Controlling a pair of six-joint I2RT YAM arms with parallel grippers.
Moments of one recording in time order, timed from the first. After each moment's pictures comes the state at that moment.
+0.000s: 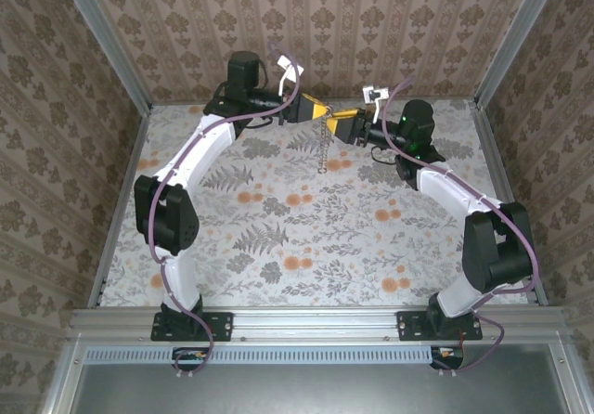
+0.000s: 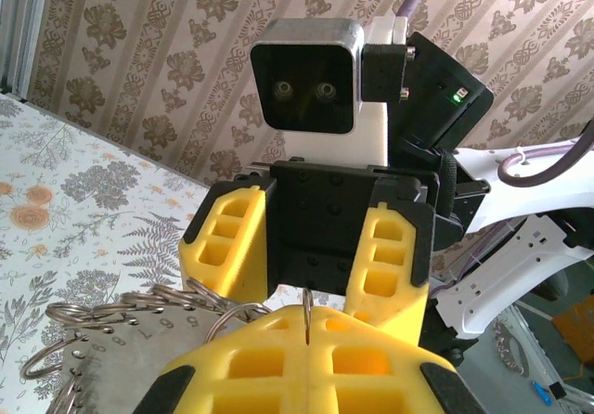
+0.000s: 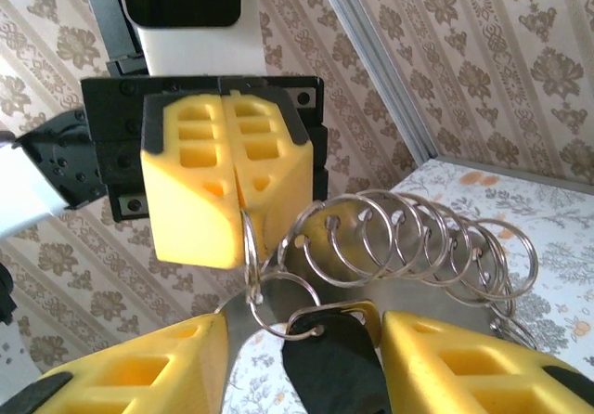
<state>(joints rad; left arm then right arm) -0.45 1.93 1.85 -0.21 1.28 -0.23 0.22 1.58 1.10 0.56 -0.90 0.57</state>
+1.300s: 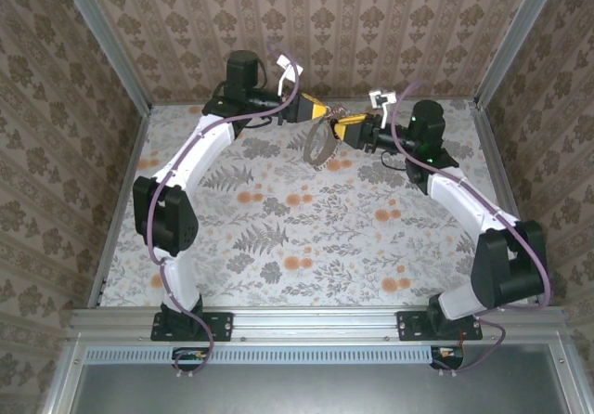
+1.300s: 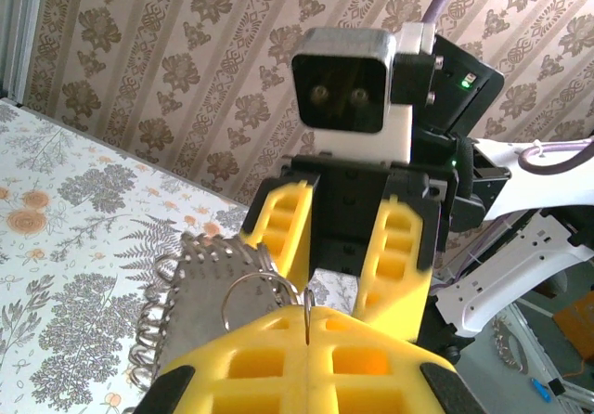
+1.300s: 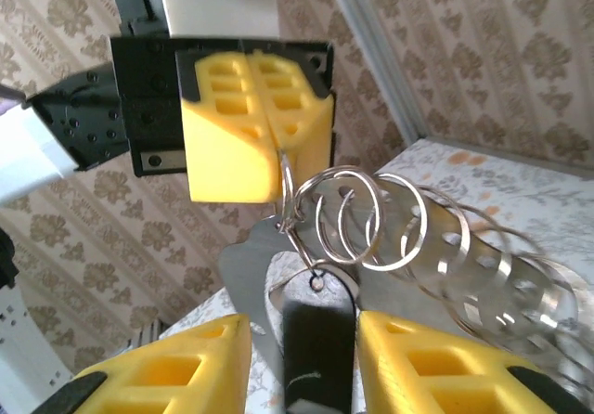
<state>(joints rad) -0.45 1.92 1.84 -0.22 1.29 -0.23 0.19 1.46 1.07 0.38 -0.92 0.47</state>
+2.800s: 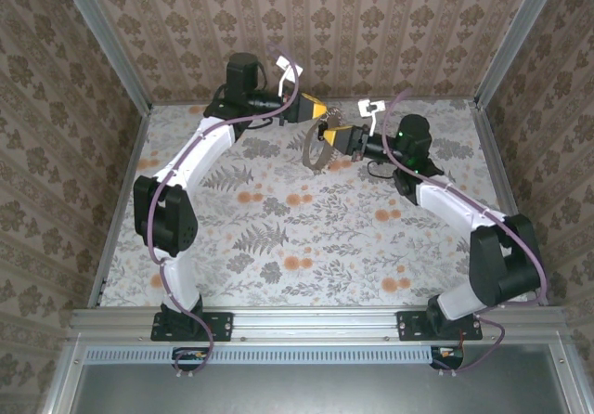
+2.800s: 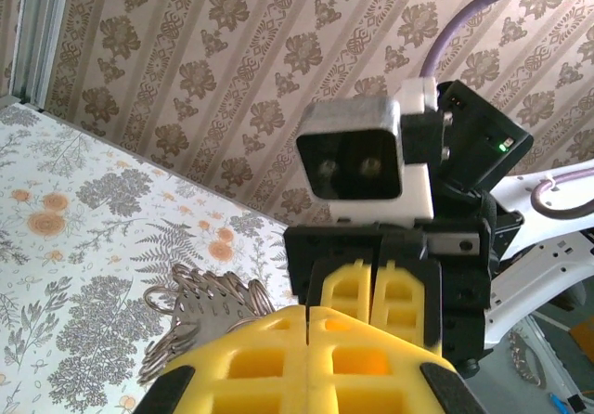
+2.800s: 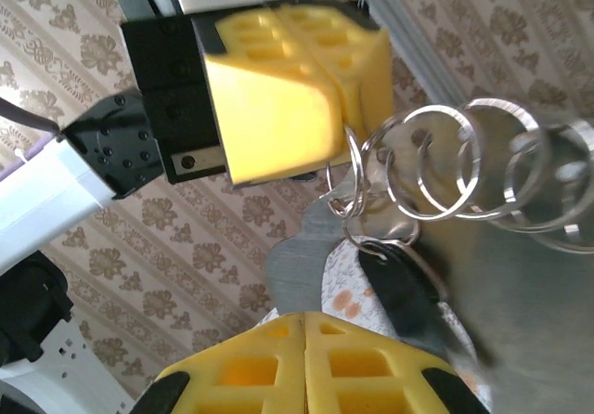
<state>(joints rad) -0.45 1.92 1.80 -0.14 1.25 -0.27 0.27 1.48 0.97 0.59 -0.87 0.71</state>
